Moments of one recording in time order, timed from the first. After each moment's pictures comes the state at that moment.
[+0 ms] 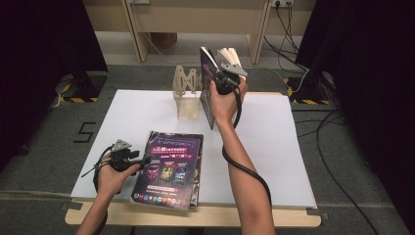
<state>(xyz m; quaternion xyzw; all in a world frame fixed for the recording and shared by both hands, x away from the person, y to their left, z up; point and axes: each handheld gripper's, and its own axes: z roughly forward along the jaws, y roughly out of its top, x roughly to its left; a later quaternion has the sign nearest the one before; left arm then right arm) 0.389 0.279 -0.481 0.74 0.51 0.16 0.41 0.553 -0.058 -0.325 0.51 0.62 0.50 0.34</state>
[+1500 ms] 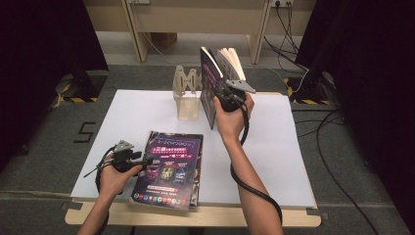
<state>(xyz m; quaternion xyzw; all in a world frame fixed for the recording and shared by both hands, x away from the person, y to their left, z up) 0.388 0.272 -0.482 0.74 0.51 0.15 0.41 0.502 -0.074 -0.340 0.51 0.63 0.50 0.30</state>
